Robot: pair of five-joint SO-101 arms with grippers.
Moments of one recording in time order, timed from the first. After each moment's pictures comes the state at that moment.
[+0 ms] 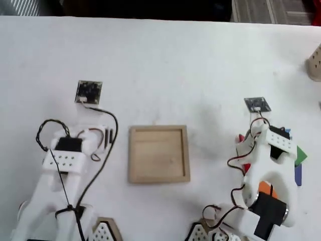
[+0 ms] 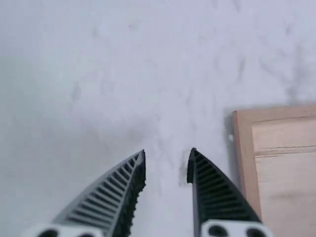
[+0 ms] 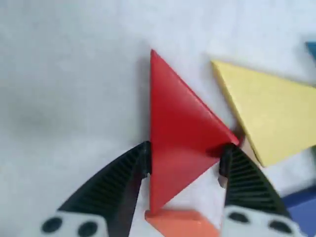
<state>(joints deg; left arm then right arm) -1.5 -37.7 62.7 44.4 -0.8 24.7 -9.5 46.5 52.7 35.1</state>
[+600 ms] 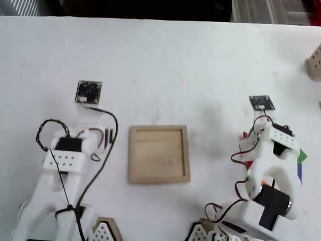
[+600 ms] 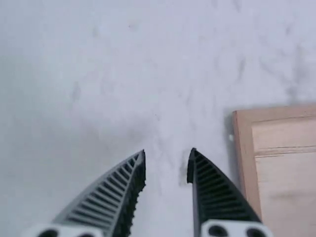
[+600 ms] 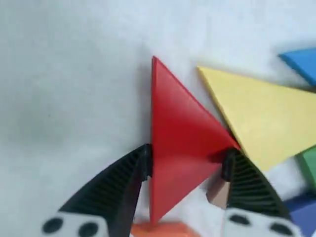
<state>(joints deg) -1.5 -37.7 62.7 44.4 -0.8 25.3 -2.3 42.1 52.0 34.8</state>
